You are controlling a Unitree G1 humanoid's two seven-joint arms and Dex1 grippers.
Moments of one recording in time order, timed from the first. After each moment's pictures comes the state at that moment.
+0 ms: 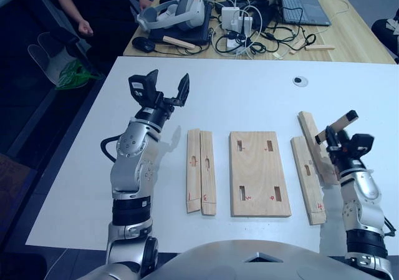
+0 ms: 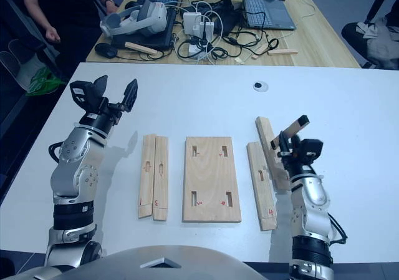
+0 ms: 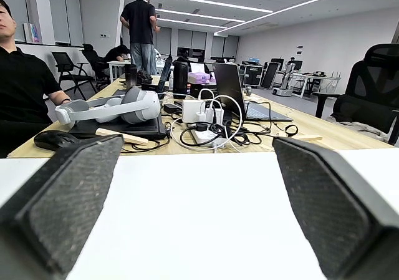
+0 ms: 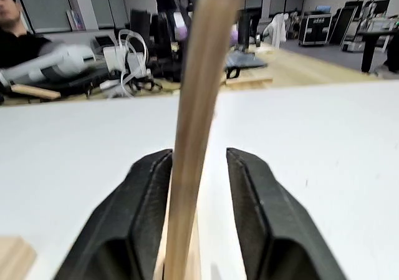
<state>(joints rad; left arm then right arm) -0.17 0.19 0.10 -0.24 -0.30 0.29 -0.22 0.08 -0.29 -0.30 -0.04 0.38 0.02 0.29</state>
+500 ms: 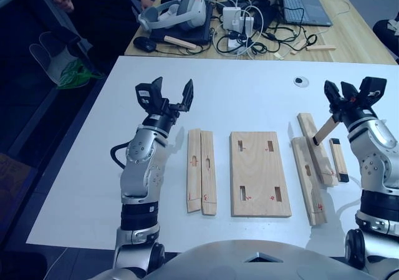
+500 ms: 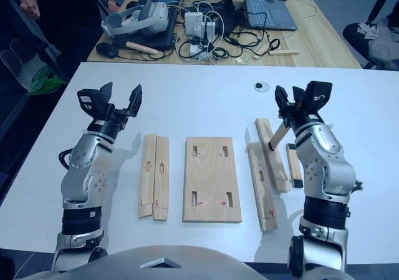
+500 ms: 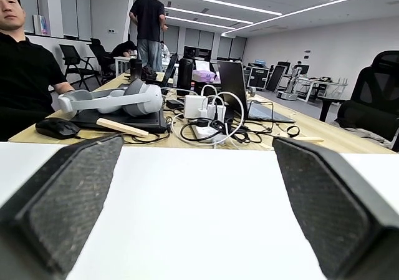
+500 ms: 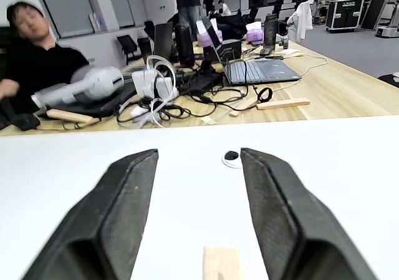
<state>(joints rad) -0.14 0.12 0.07 -0.22 -0.27 0.24 -0.18 -0.18 -0.41 -0.25 -0.15 0.48 0.56 0.15</state>
